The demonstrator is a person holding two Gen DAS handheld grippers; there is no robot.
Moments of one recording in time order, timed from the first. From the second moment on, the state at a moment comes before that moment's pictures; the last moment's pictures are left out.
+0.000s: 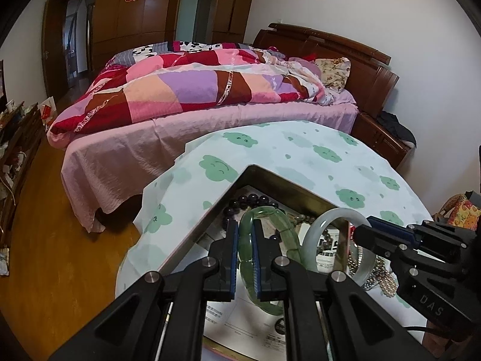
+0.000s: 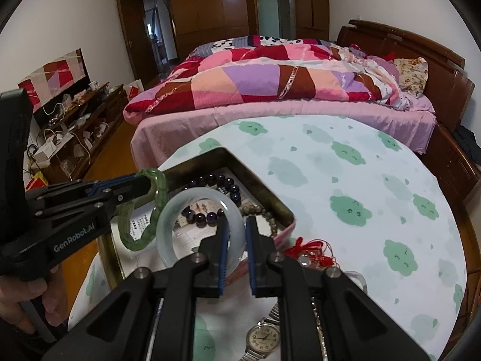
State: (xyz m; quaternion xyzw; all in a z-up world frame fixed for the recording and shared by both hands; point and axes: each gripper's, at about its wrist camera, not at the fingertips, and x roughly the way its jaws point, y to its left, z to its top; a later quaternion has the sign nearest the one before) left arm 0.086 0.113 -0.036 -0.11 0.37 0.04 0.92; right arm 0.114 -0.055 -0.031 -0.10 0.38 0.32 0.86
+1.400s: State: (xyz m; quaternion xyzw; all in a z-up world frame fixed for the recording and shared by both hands) left arm 0.112 0.116 -0.077 -0.07 0.42 0.06 0.90; right arm 0.125 -0.037 -0.065 -0.14 0.42 0.30 0.85
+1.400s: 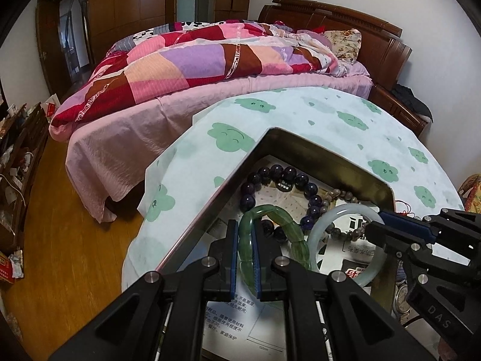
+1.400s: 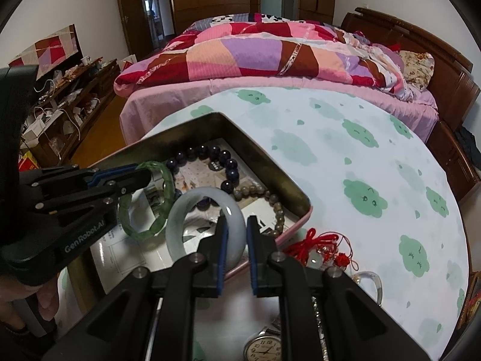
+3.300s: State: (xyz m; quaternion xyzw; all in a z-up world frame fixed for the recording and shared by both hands) left arm 0.056 -0.054 -0.078 0.01 0.42 -0.09 0.90; right arm 0.087 -0.224 -0.095 -0.02 0.41 0.17 0.90
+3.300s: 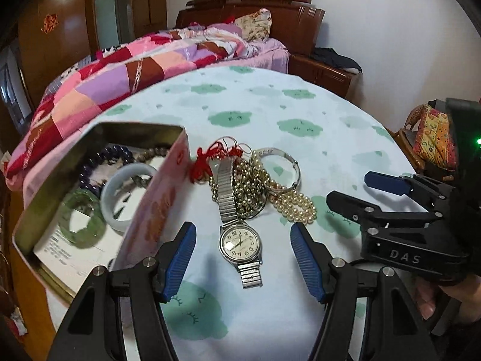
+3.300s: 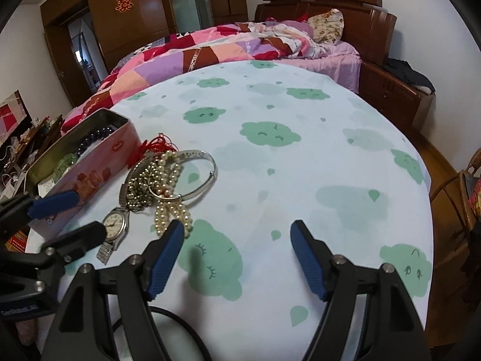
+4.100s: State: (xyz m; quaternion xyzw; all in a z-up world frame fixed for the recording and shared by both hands) left arm 0.063 -0.054 -0.102 0.02 0.44 -0.12 0.89; right arm 0.092 -0.229 -0.103 0.01 0.43 0.17 0.89
